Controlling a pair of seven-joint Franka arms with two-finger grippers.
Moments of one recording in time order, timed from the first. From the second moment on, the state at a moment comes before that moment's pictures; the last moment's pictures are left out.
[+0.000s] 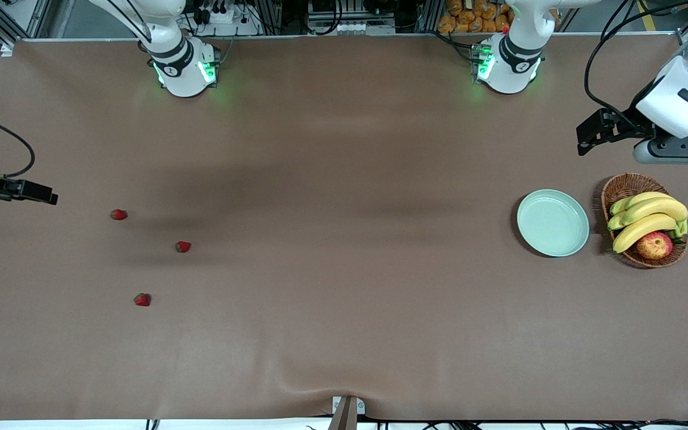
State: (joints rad) left arm 0.02 0.01 -0.19 -1.53 0.02 1.52 -0.12; right arm -0.22 0.19 0.05 -1.63 -0.02 1.67 -0.08
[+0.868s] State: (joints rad) left arm 0.01 0.01 -0.19 -1.54 0.02 1.52 -0.12; right arm -0.29 0.21 0.05 -2.00 -0.02 2.06 -0.18
